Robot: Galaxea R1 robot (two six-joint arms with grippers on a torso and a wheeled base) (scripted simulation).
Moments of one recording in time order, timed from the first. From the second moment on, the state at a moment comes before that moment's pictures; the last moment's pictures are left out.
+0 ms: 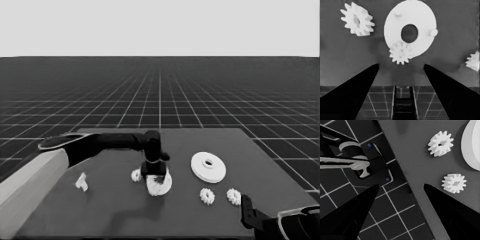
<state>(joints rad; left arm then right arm) 0.03 2.94 -1.39 0.21 1.57 -1.54 -0.35 1.76 -0.39 -0.70 -1.18 0.32</state>
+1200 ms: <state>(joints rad) 0.17 2.81 -1.71 0.31 1.41 -1.12 -0.35 1.76 -0.39 -0.70 -1.18 0.32</state>
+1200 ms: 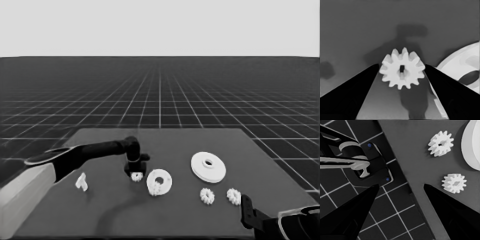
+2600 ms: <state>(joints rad) -0.02 3.03 -1.84 0.14 1.51 -1.19 -0.35 1.76 -0.39 -0.70 -1.18 0.32</state>
